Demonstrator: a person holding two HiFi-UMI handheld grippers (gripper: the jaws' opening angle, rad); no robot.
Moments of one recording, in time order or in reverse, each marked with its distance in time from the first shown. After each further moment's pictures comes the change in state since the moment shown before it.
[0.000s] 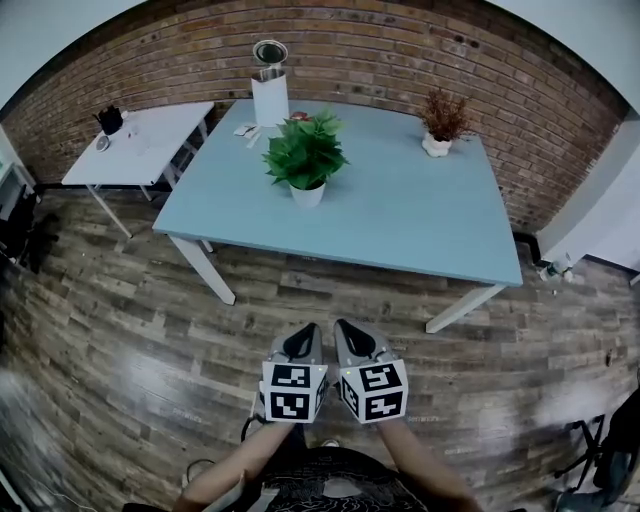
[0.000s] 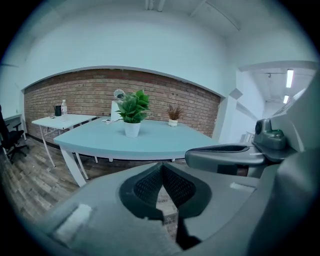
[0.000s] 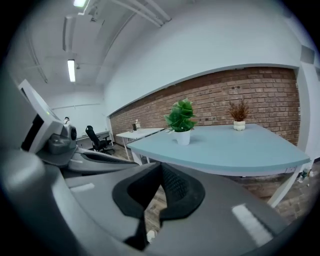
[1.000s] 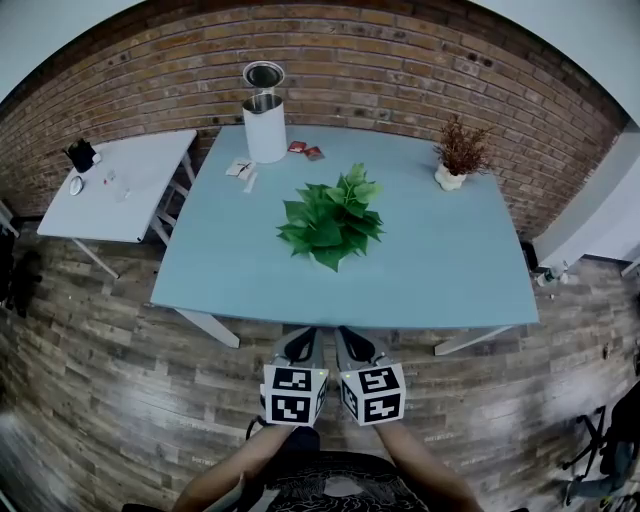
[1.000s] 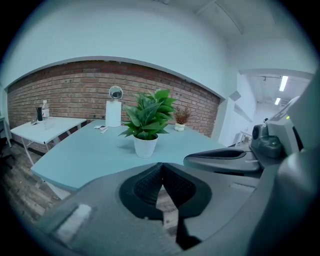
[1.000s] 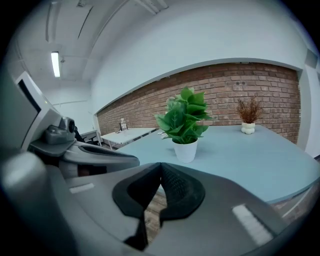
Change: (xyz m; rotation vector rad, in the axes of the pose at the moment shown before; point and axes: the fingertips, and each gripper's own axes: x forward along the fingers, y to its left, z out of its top) left arm 0.105 0.134 0.099 0.040 0.025 -0.110; right arm 0.172 -0.012 0.082 0.036 0.039 -0.104
